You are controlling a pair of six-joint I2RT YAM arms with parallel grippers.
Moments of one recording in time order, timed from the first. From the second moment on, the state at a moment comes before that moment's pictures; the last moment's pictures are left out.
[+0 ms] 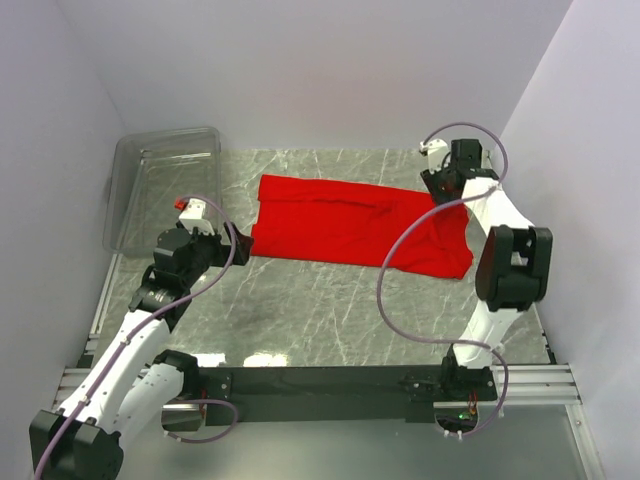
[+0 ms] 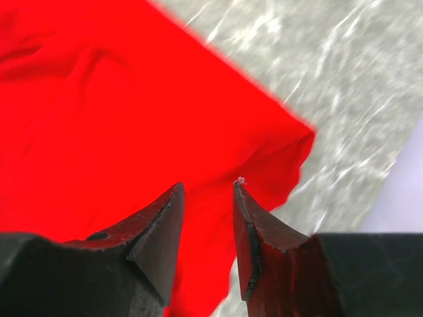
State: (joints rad) left arm -0.26 0.79 0.57 -0.07 0.11 -0.30; right arm -0.04 1.86 1.47 -0.46 -0.09 -0.51
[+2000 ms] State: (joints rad) left arm -0.25 0.76 0.53 -0.07 0.12 -0.31; right arm -0.03 1.73 1.08 -0.33 0.10 -0.44
